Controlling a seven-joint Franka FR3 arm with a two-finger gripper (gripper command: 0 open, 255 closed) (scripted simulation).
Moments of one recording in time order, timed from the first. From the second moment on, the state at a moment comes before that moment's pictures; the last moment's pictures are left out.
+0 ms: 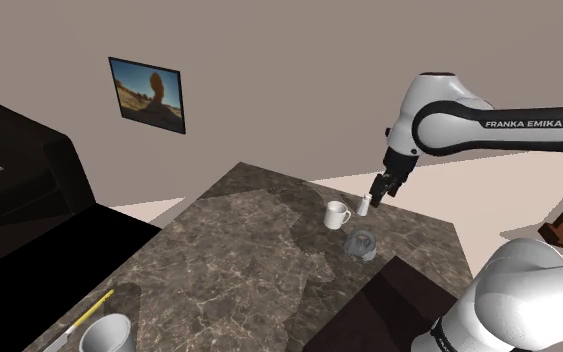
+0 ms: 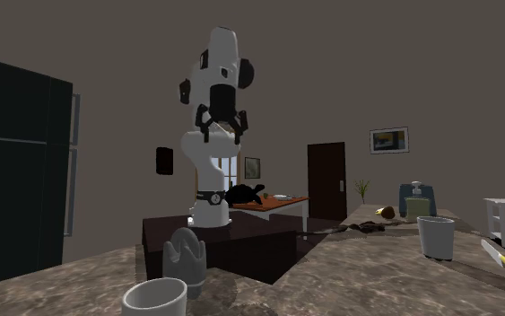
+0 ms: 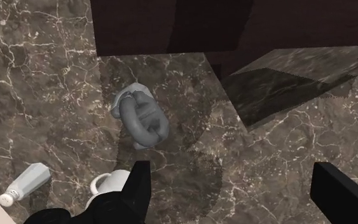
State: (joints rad) arm -0.02 -0.78 -0.17 -2.69 -0.13 1.93 -0.07
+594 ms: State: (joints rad) arm -0.04 -0.60 -0.35 -2.85 -0.25 2.33 -0.31
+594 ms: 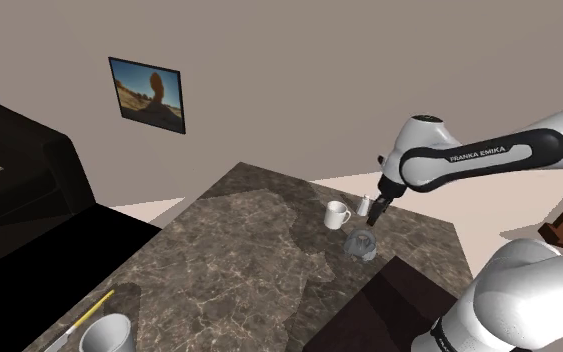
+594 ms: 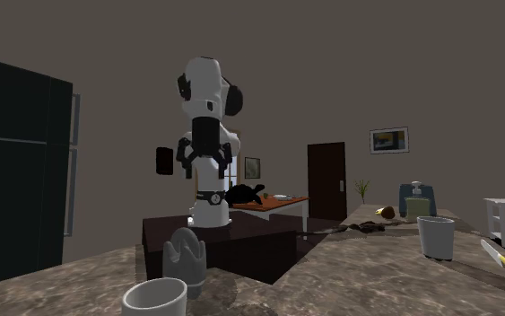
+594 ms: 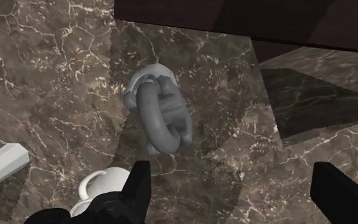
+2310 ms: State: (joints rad) arm 0.25 0.07 -0.62 -2.79 0.48 2.95 -1.15
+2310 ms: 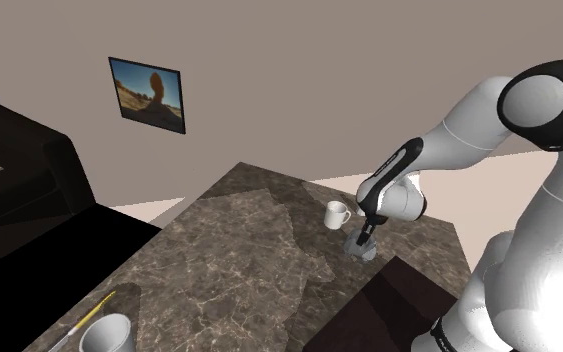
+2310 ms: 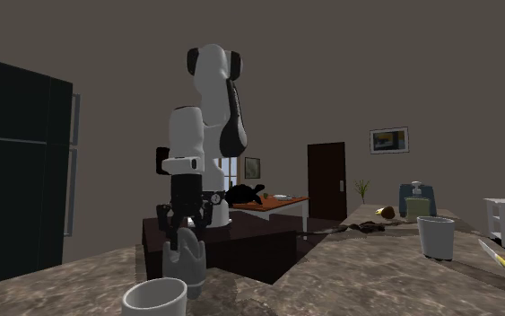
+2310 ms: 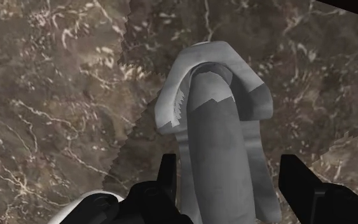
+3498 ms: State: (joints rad) arm 0.10 -0.26 -0.62 -2.81 -0.20 2.71 -0.65
